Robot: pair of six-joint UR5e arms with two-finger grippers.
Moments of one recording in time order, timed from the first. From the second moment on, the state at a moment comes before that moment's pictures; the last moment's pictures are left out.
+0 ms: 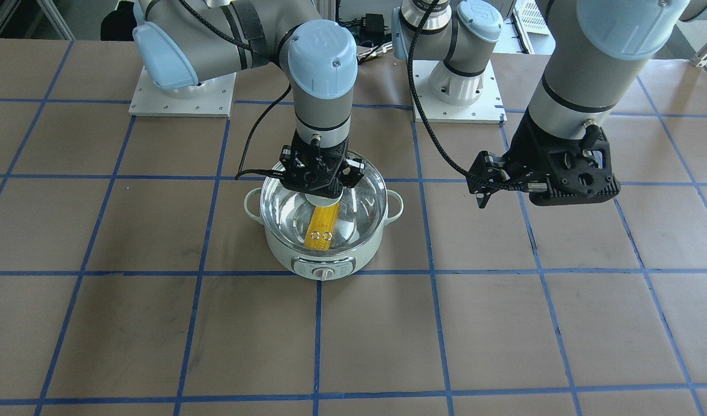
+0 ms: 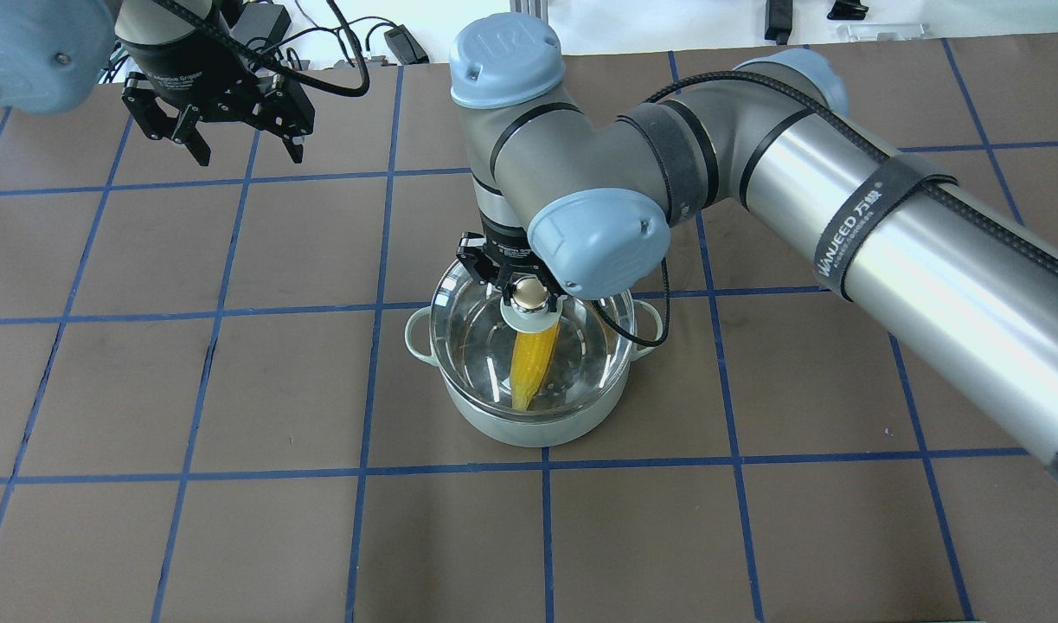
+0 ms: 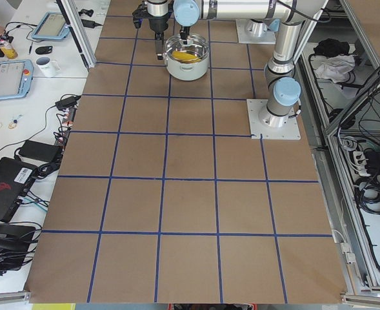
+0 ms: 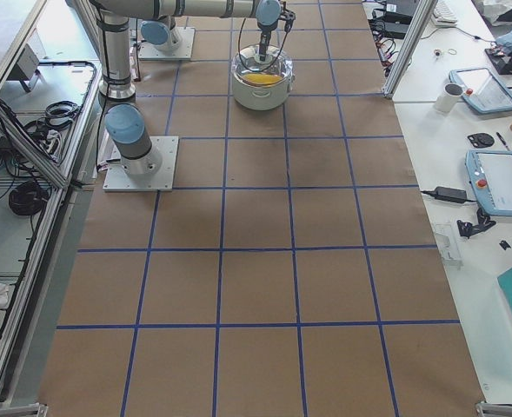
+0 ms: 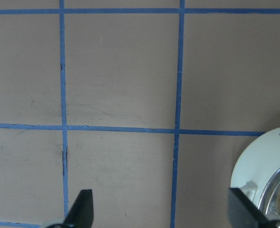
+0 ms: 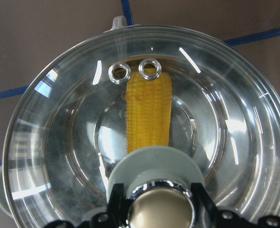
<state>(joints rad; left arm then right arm) -1.54 -1.73 -1.43 -1.53 1.65 -0.01 2.02 -1.28 1.56 -1.78 -1.54 0.65</state>
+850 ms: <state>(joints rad) -1.54 -1.73 -1.43 -1.53 1.65 -0.02 2.03 -1.27 1.56 -1.79 -1.54 0.65</state>
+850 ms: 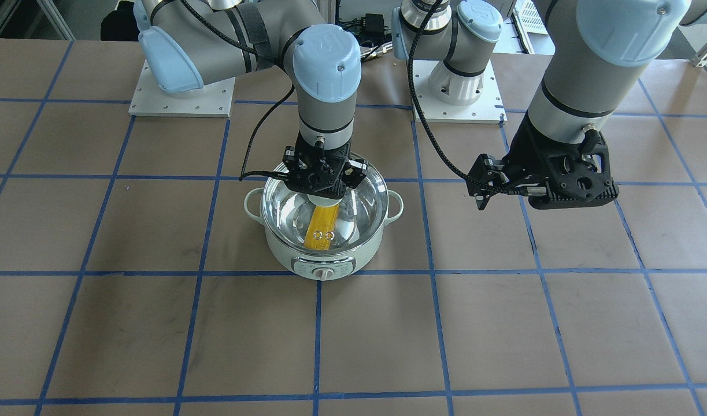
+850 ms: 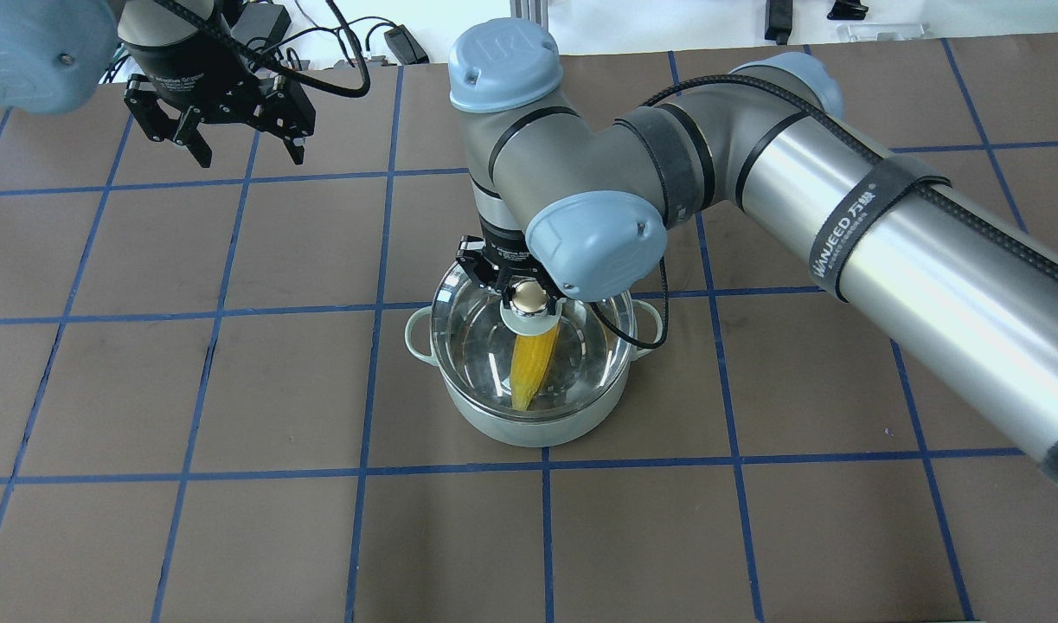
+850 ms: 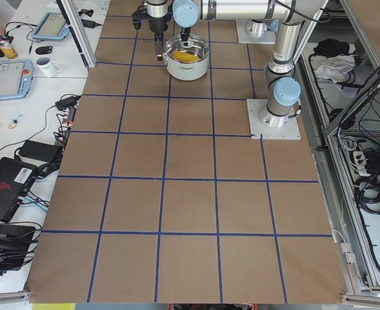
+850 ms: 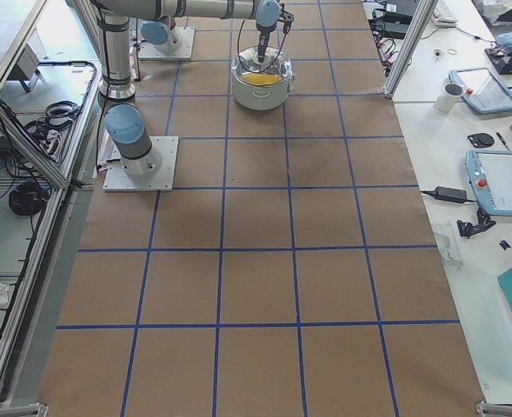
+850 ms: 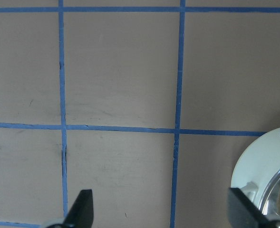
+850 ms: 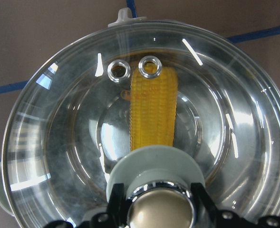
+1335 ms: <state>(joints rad) -1.54 -1.73 -1.43 -1.53 1.65 -0.02 2.04 -1.27 1.56 -1.80 -1.55 0.65</state>
